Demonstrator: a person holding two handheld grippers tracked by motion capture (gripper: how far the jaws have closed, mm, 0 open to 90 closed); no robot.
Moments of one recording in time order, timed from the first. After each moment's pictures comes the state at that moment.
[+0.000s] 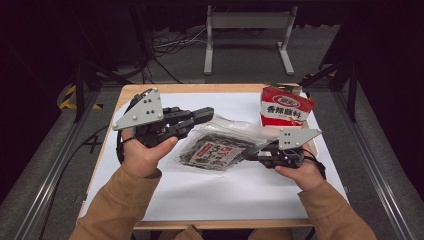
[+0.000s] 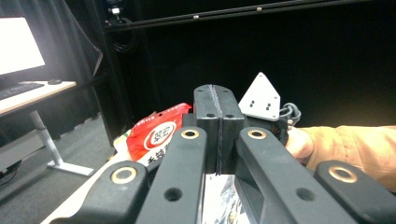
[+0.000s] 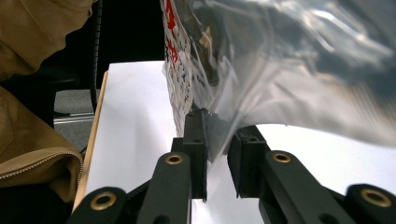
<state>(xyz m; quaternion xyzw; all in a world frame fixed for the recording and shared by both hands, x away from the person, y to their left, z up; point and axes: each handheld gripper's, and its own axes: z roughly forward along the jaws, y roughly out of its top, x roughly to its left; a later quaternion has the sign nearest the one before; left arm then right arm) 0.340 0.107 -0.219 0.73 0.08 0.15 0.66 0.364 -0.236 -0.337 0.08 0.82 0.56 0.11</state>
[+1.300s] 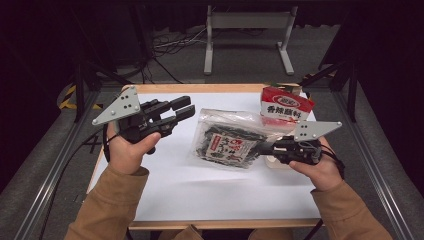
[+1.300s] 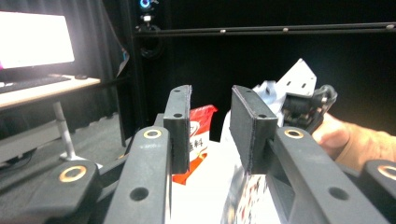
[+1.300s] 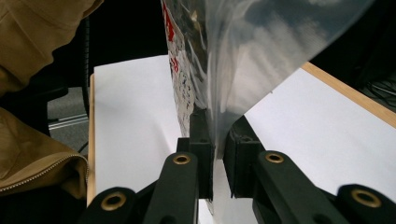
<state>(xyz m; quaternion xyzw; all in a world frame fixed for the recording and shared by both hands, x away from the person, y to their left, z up) 0.357 0.146 -0.239 0.70 0.14 0.15 0.68 0.352 -0.262 -0.302 0.16 0.83 0.53 0.11</state>
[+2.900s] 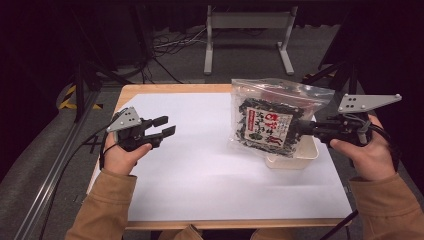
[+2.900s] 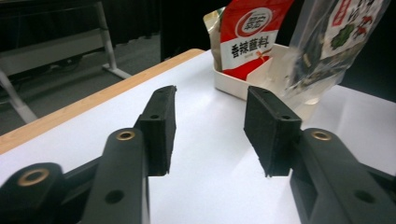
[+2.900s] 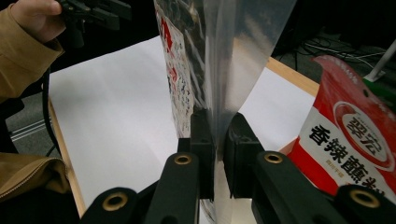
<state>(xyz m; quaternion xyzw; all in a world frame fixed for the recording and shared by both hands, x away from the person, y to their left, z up) 0.395 0.187 -0.329 0.77 0.25 0.17 0.57 0.345 -0.322 -0.227 0.27 0.83 0.47 0.16</state>
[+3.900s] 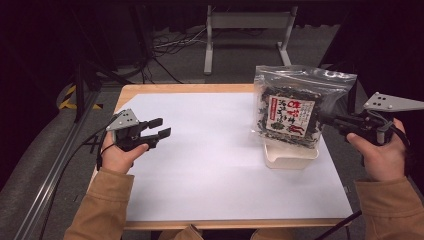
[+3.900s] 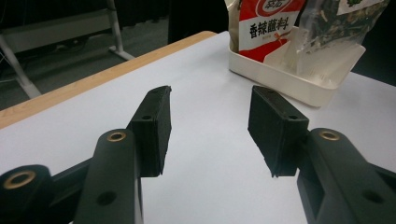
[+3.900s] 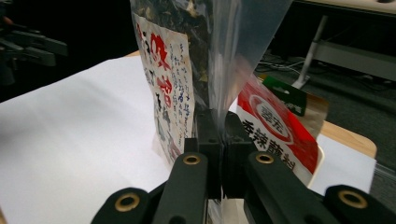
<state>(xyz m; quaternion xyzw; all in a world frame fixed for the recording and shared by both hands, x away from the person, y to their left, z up) 0.404 0.199 -0.345 0.77 0.28 0.15 0.55 0.341 -0.363 -0.233 0.36 0.76 0.49 0.24</state>
